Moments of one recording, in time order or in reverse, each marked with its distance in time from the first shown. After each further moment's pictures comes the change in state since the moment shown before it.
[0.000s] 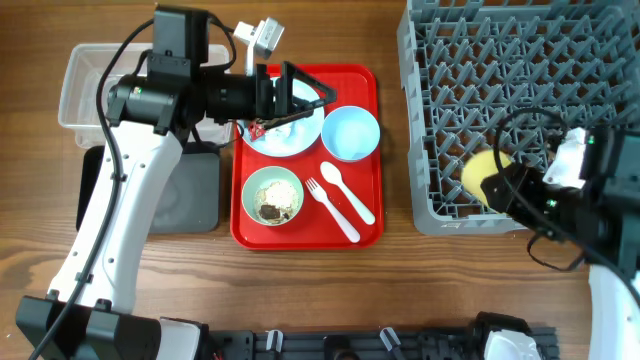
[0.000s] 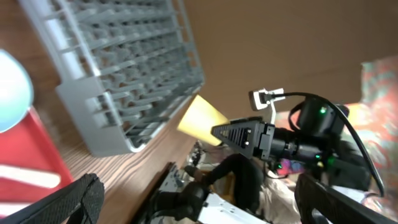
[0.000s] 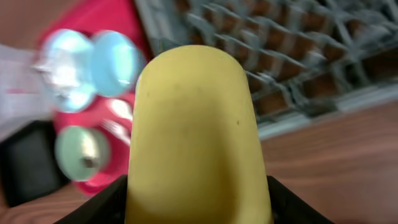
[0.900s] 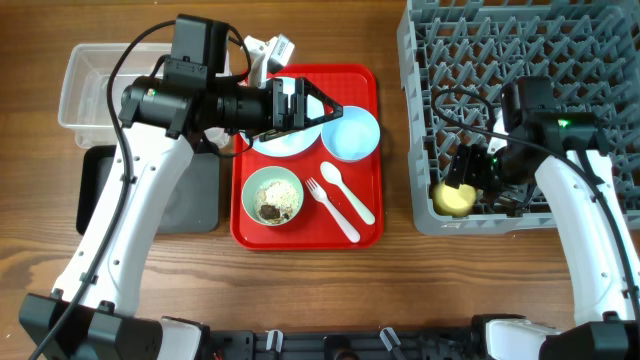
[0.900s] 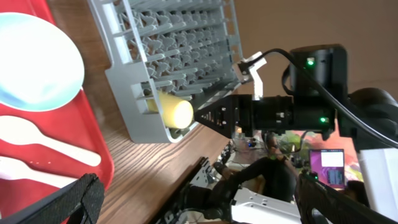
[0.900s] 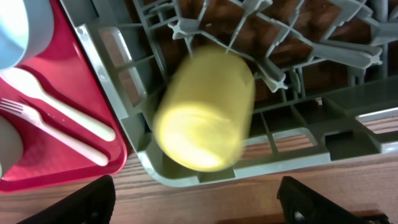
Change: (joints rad) left arm -0.055 0.000 0.000 -0.102 -0.198 0.048; right arm 0.193 0.389 0.001 0.058 0.148 0.005
